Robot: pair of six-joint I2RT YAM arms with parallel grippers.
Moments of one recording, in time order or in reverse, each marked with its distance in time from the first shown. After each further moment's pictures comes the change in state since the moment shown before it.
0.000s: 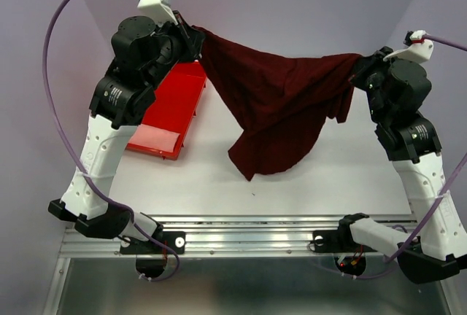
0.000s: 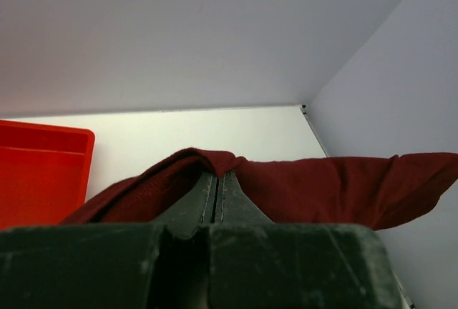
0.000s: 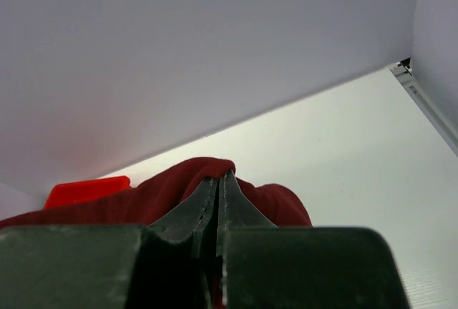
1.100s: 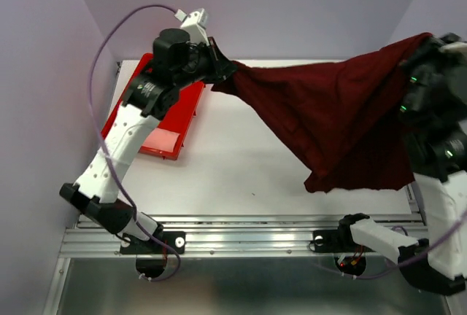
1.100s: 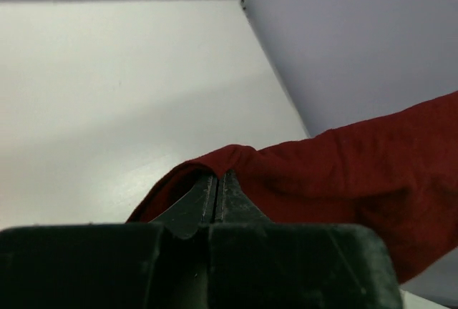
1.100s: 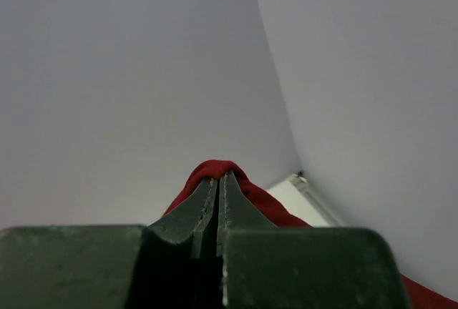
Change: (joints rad) left arm -0.019 0.002 -0.198 0.018 0.296 -0.137; right arm 0.000 -0.067 0.223 0.090 0.268 -0.298
